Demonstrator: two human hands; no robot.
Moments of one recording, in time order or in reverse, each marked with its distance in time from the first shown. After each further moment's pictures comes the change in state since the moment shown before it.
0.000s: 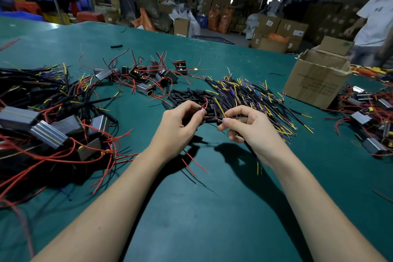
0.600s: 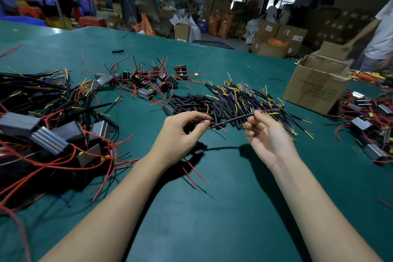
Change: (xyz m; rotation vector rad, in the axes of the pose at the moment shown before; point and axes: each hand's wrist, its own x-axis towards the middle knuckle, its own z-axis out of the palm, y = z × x) left_hand 0.000 0.001 0.002 -0.017 -0.043 -0.010; right_hand 0.014 0.008 -0.019 0.689 0.328 0.191
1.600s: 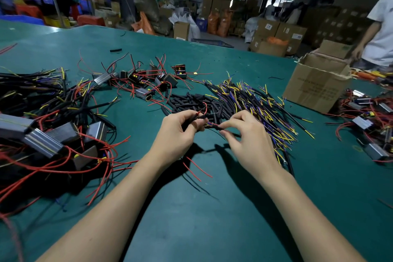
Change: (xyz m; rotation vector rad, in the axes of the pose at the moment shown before) left_hand 0.005 -0.003 0.000 0.010 -0.005 -0.087; right_hand -0.016 0.024 0.003 -1.487 -0.152 -0.864
